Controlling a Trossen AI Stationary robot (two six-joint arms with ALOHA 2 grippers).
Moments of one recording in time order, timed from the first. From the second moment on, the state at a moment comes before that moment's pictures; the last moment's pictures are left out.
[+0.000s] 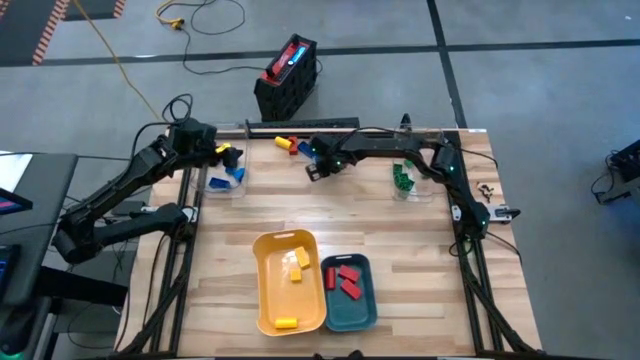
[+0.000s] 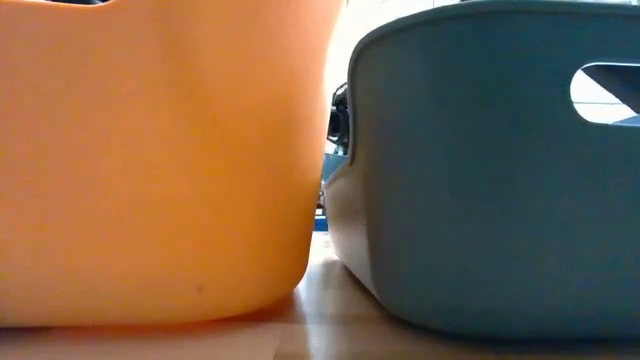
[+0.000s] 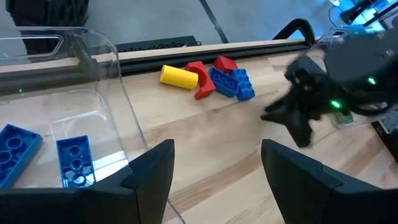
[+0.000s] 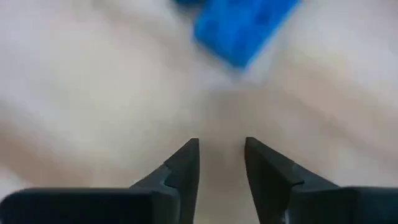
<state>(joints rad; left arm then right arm) 0.82 0.79 0.80 -0.62 0.05 -0.48 -0.41 2.23 1.68 -0.65 0.10 0.63</state>
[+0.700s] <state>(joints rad) 0.82 0.79 0.80 -0.62 0.16 -0.49 -0.42 2.20 1.68 -0.46 0.24 0.68</state>
